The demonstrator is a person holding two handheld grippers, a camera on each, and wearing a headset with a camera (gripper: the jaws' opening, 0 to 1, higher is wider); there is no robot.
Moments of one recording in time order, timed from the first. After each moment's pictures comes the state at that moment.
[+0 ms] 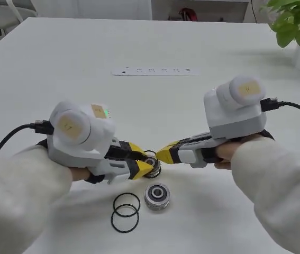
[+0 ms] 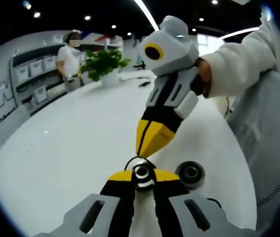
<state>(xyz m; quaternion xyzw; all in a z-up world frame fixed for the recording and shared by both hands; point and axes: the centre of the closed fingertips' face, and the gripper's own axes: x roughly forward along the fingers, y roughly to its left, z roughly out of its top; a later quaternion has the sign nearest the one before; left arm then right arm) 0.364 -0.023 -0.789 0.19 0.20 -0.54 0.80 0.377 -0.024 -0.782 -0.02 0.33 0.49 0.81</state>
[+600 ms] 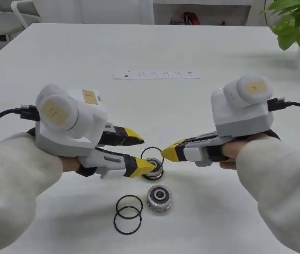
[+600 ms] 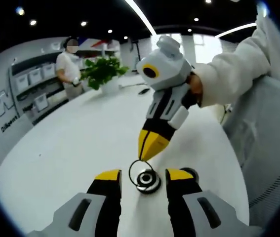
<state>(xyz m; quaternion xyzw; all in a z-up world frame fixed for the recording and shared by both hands) 0.361 -0.013 -0.751 0.20 0.18 -0.54 0.80 0.379 -0.028 -0.772 0.00 0.32 0.48 0.82</state>
